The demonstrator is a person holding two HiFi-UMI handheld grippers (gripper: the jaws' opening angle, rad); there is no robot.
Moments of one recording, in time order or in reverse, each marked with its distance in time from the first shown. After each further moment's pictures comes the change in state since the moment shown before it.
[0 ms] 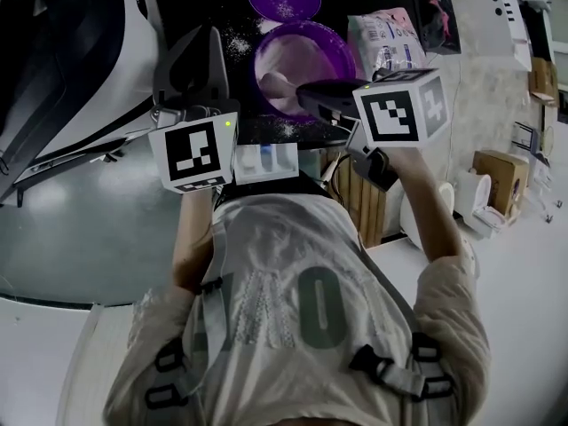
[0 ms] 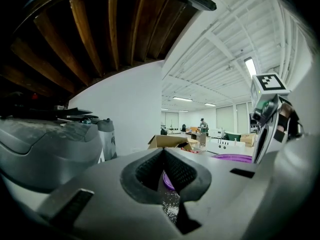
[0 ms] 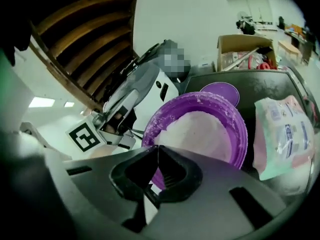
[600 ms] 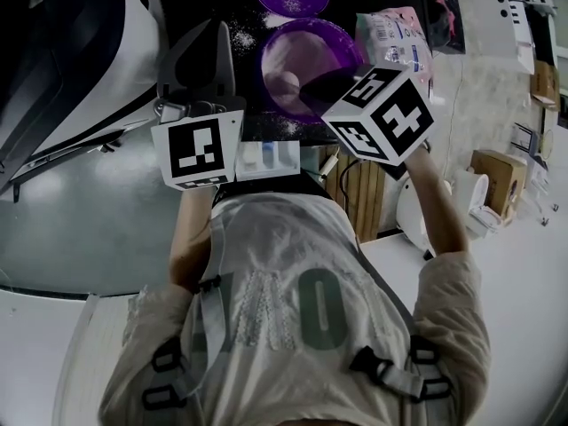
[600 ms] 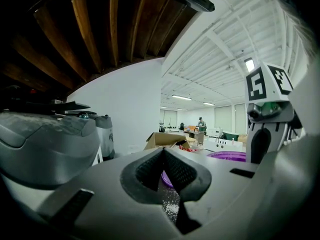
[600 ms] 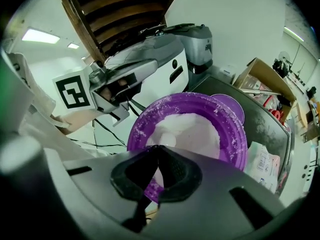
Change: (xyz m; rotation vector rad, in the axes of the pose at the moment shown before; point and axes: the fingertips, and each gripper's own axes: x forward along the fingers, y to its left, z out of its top) left arm 0.007 -0.002 -0.011 -0.018 0.026 -0.024; right arm 0.018 -0.016 -0.013 -0.454 0.288 -0.201
